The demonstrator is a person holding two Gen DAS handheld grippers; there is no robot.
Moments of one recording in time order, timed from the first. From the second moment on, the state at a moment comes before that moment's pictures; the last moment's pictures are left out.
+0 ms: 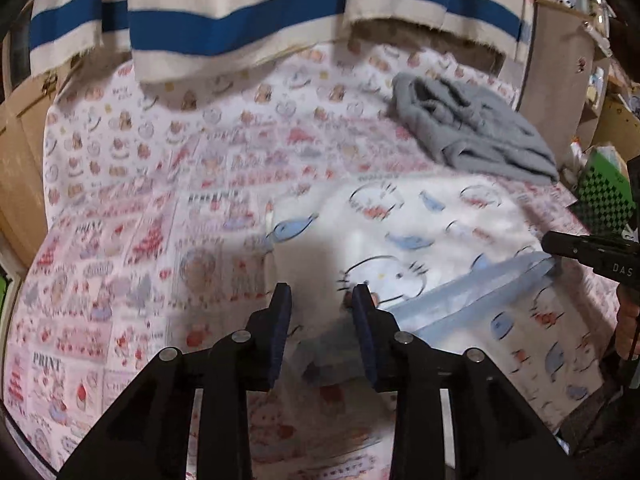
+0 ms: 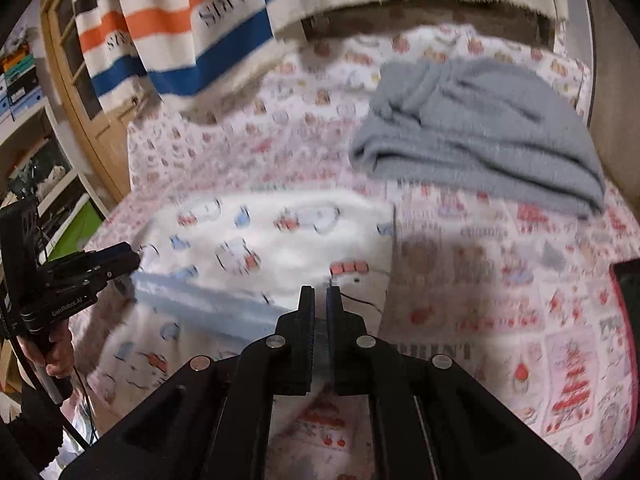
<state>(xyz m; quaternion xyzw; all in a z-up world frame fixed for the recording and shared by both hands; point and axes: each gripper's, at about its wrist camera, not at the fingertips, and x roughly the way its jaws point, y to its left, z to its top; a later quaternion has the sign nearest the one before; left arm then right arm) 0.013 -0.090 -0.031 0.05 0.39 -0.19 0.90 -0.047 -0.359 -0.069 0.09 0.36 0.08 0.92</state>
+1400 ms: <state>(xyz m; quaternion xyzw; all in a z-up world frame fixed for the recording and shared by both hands) -0.141 -0.092 -0.029 0.06 0.25 -0.18 0.95 -0.193 -0.305 -0.079 0.06 0.20 0.13 0.97</state>
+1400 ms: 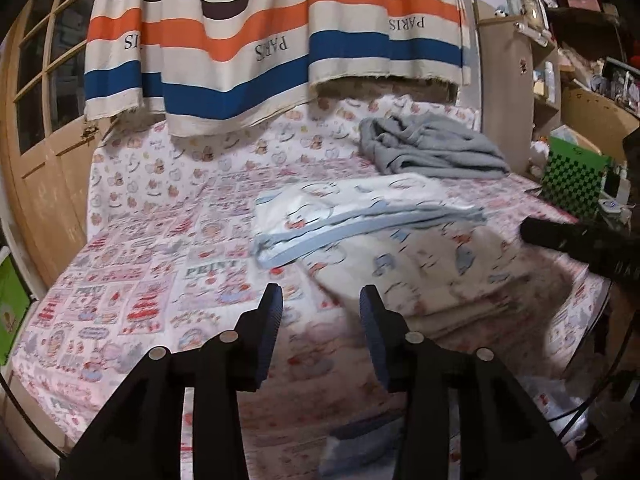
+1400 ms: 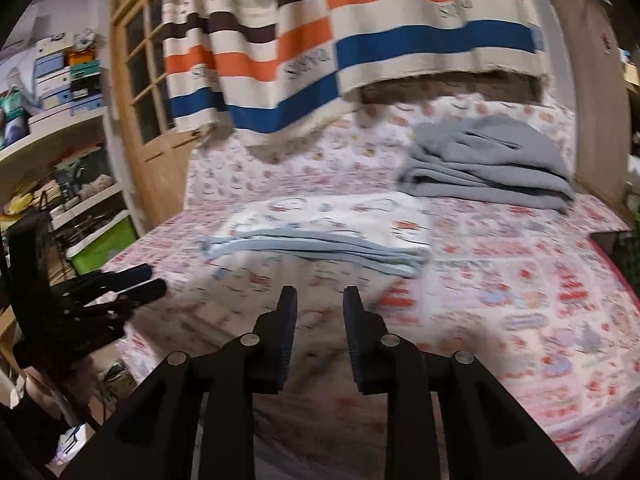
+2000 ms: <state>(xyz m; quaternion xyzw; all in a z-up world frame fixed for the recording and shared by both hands) -0.138 -0.114 -0.047 0.06 0.28 -0.21 0.93 -0.185 -0.293 -0.115 0.01 0.26 0.20 0.94</state>
